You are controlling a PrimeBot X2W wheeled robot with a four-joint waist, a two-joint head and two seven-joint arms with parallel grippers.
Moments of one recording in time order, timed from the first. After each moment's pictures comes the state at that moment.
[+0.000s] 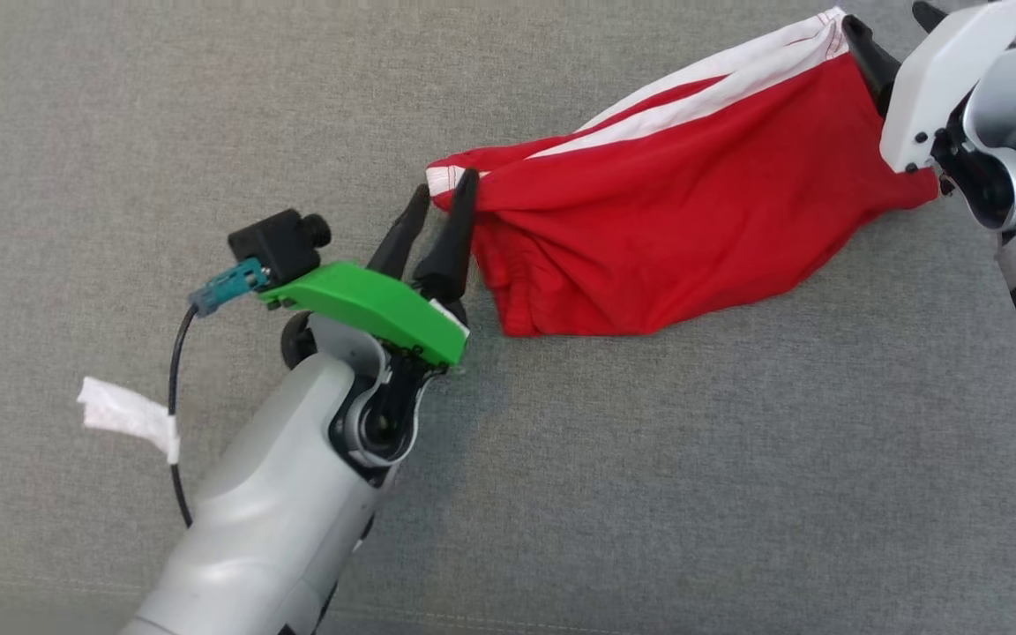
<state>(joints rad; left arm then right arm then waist) -0.72 0.07 -0.67 0.56 -1.23 -0.05 -0.21 -1.01 -0.40 0.36 0.70 0.50 0.13 0.32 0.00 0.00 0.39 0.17</state>
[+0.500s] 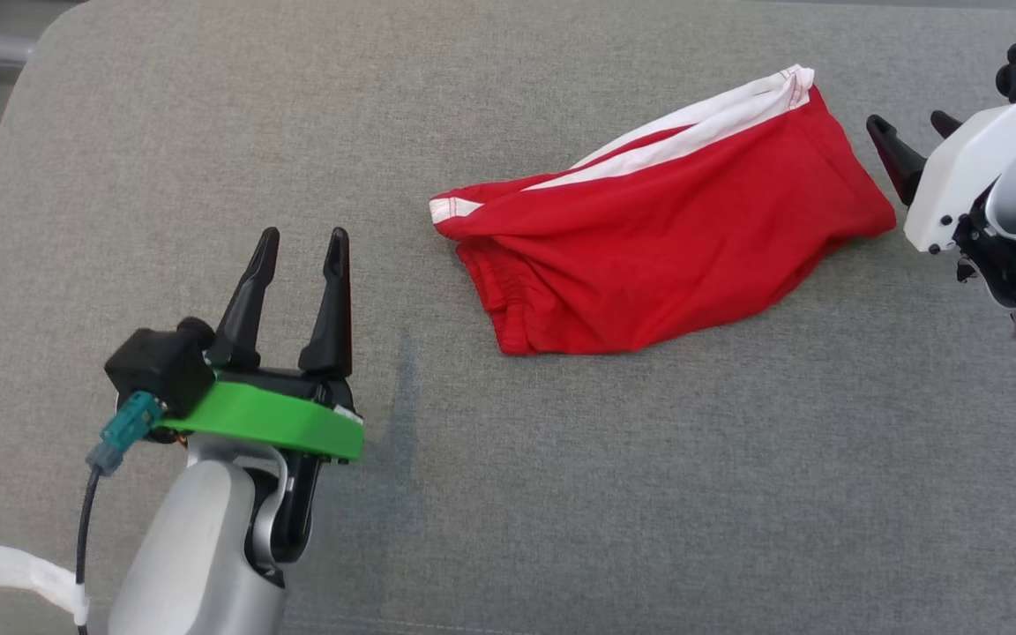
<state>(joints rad) -0.38 0.13 -0.30 0.26 -0.58 -0.09 -0.26 -0.86 -0.44 0.33 0.71 0.61 0.13 0.29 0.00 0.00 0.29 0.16</state>
